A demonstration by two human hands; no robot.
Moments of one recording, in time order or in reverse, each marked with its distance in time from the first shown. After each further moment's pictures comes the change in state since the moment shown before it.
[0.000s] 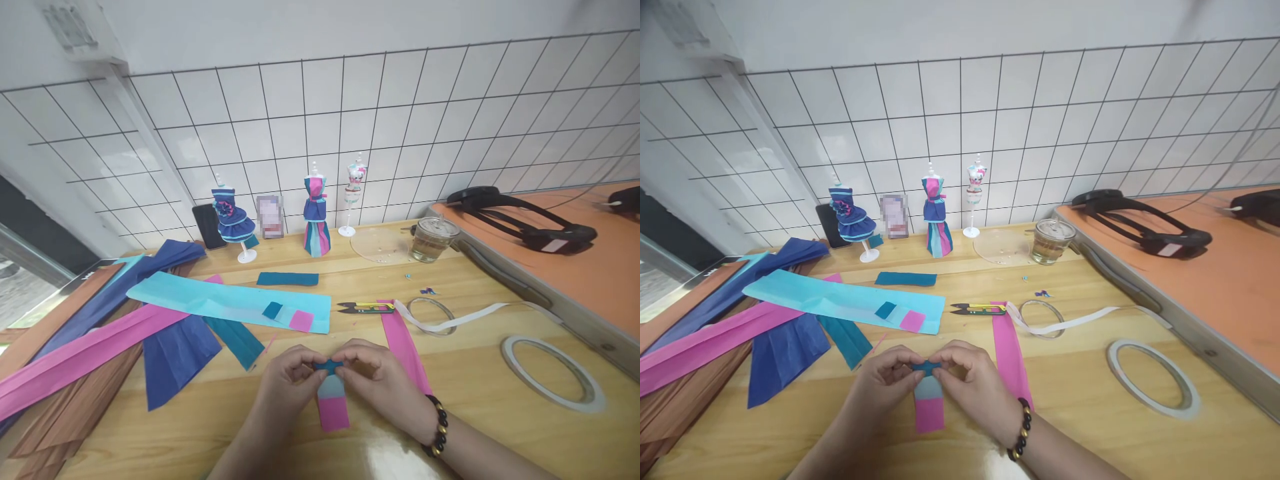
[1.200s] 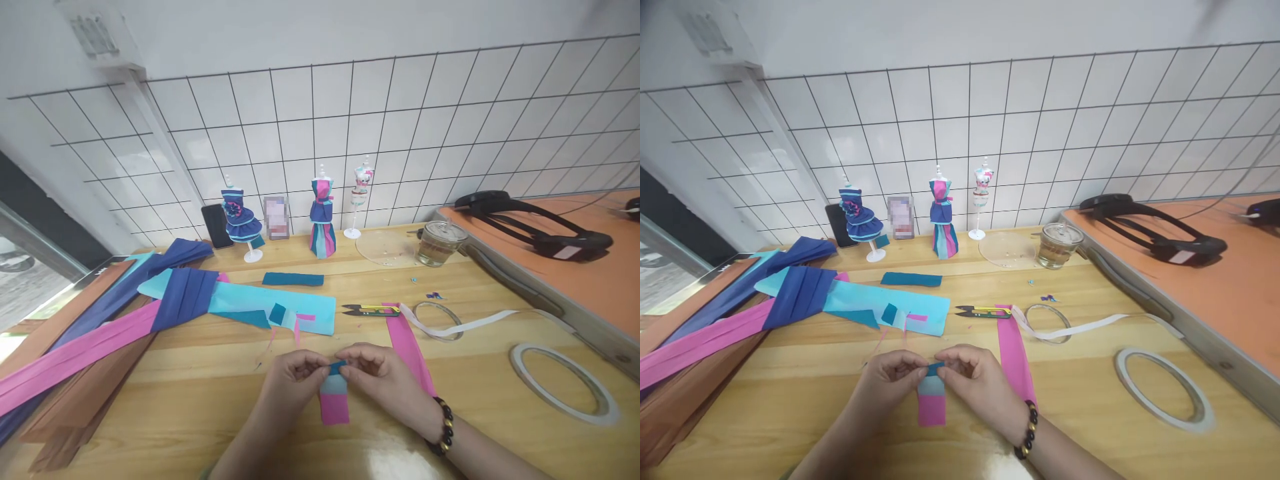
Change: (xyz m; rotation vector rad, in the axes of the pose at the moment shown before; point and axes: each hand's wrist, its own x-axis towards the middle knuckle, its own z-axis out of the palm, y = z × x) left_hand 0.000 -0.005 -0.004 -0.012 -0.030 -0.108; right_hand 0.001 0.017 0.003 0.246 -0.043 0.193
